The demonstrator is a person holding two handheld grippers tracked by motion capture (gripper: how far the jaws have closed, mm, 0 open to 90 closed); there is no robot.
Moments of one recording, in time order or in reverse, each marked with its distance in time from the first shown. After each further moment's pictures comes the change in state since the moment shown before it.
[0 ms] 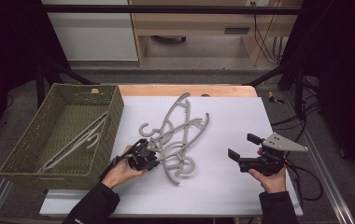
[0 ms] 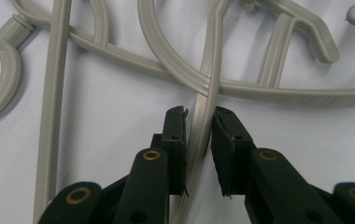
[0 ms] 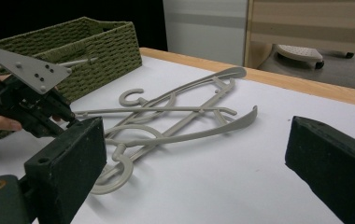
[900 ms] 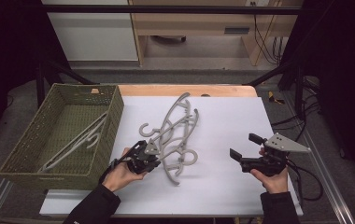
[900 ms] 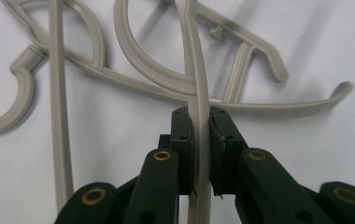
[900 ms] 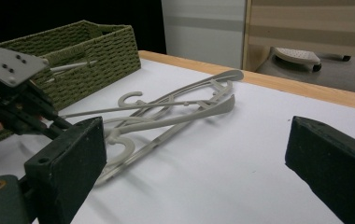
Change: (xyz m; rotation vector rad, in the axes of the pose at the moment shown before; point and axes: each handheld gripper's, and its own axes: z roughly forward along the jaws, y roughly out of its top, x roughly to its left) left arm -0.020 0.001 -0.032 -0.111 0.016 -0.008; right arm -0.002 0.001 -0.004 -0.015 -0.006 -0.001
